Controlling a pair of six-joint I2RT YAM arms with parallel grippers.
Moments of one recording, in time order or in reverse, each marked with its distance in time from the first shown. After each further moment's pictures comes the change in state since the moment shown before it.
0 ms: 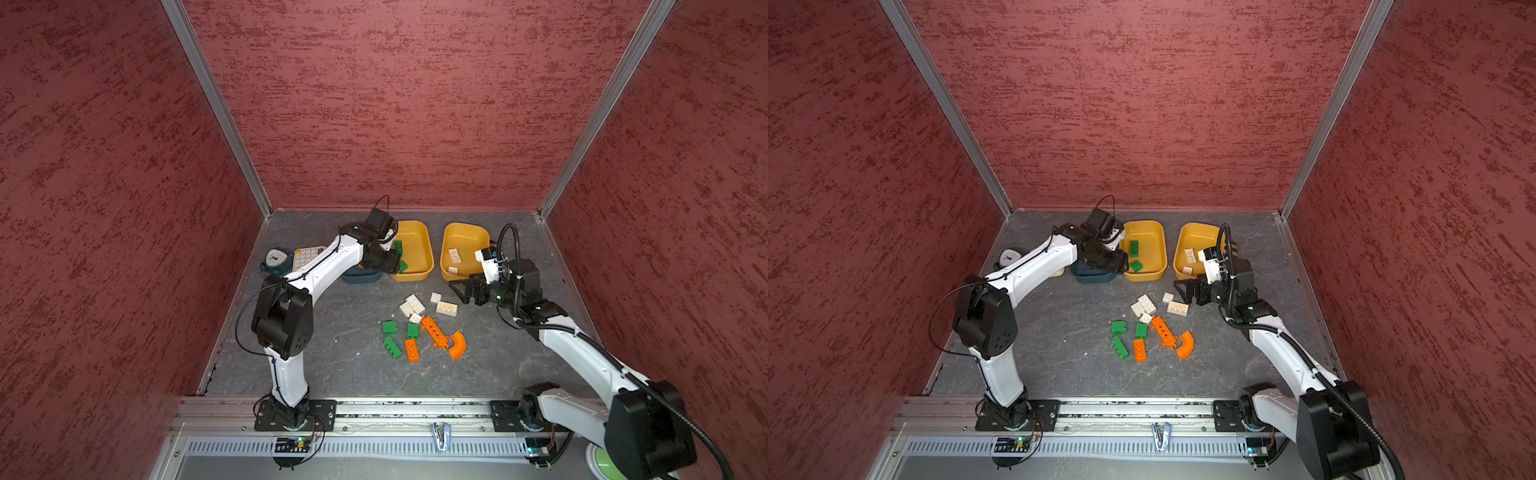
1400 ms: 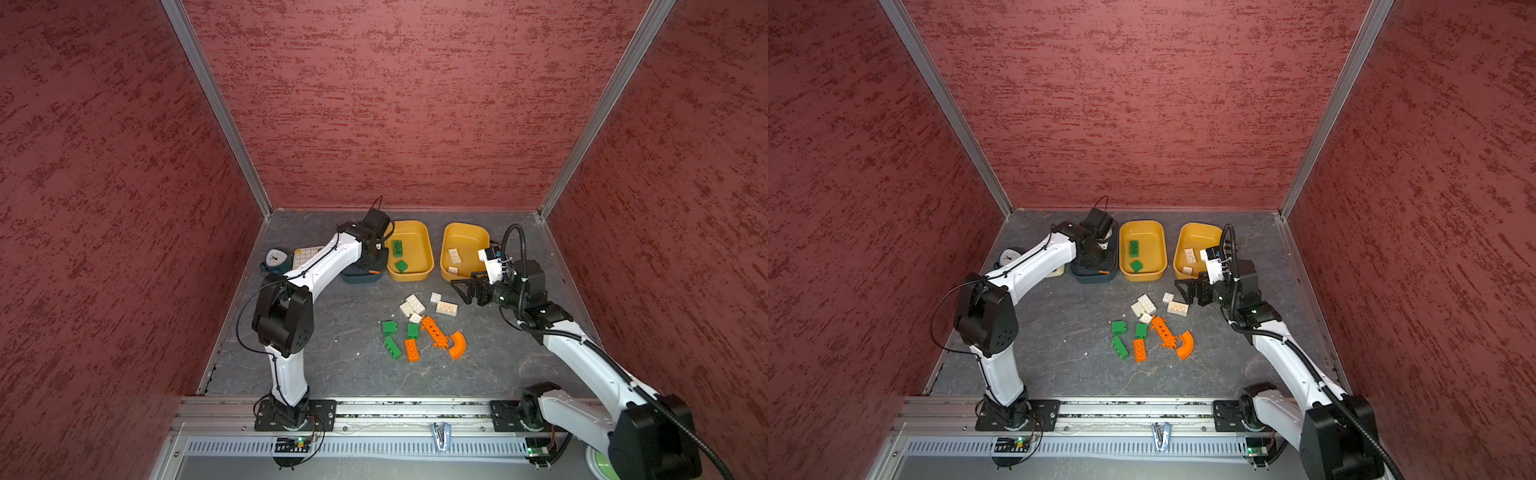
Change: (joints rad) left arm 0.100 0.084 0.141 -0.090 -0.213 -0.136; right arm 0.000 -0.057 0.000 -0.018 0.004 -0.003
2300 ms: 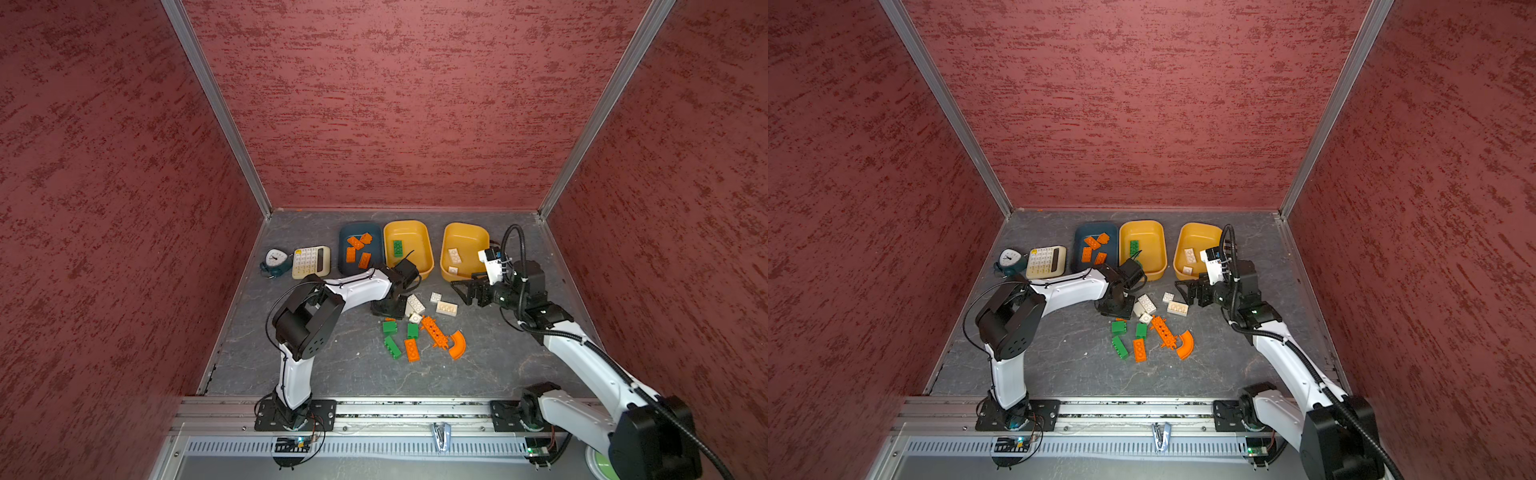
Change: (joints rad) left arm -0.291 0.044 -0.377 0.139 -0.001 -0.255; right arm 0.000 -0.010 0.000 -0.020 0.003 -0.011
